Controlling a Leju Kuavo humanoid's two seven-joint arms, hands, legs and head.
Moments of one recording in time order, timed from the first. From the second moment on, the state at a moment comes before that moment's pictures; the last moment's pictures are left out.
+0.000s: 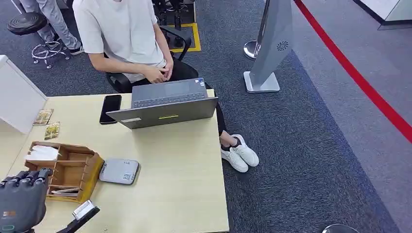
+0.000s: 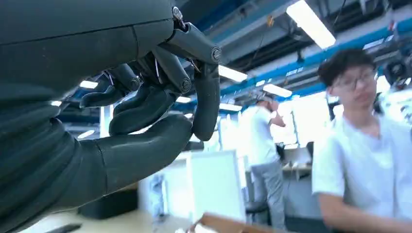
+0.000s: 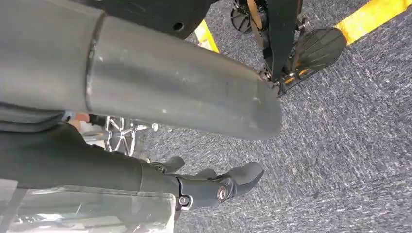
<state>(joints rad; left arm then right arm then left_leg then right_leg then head) 0.26 0.30 -0.16 -1.95 -1.28 0.29 -0.03 -0.13 0.15 -1.43 -0.19 1.06 -0.25 -0.06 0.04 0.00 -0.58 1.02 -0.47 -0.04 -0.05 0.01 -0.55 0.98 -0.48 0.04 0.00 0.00</state>
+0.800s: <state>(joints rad) 0.22 0.36 -0.21 -2.02 -1.27 0.29 -0.04 -0.13 0.15 -1.43 -0.19 1.05 -0.25 -0.06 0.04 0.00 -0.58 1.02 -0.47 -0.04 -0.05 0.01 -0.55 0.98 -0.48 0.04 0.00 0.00</state>
